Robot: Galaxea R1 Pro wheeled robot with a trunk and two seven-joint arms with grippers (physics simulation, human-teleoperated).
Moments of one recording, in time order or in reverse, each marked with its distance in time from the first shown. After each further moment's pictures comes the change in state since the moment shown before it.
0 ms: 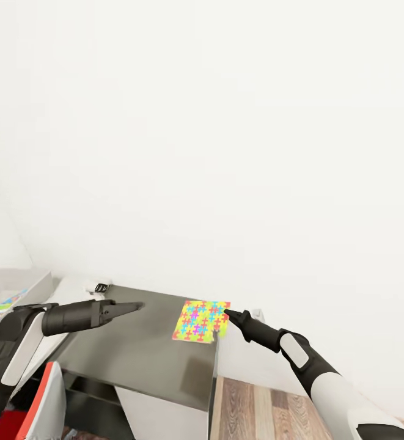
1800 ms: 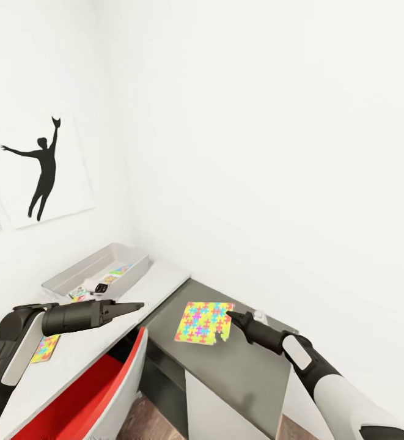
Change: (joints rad) left arm 0.000 0.000 -0.002 0.000 0.000 0.001 0.000; right arm 0.008 -0.013 -0.002 0.001 -0.002 0.001 0.002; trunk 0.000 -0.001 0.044
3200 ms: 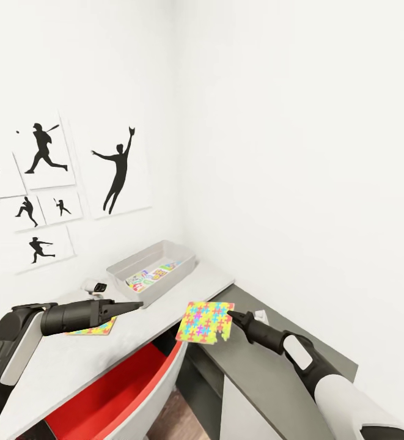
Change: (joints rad) left arm -0.001 0.002 0.006 0.000 0.001 0.000 0.000; right arm 0.001 -0.003 -0.005 -0.002 0.000 0.000 0.001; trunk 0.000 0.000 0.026
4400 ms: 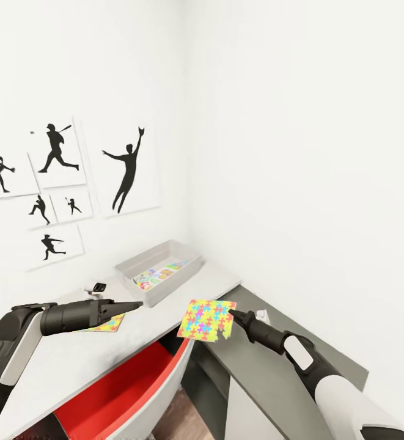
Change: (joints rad) left arm 0.000 0.000 0.003 0.000 0.002 -0.001 -0.004; right arm 0.003 0.001 -0.021 0.000 -0.002 -0.018 -0.002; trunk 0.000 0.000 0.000
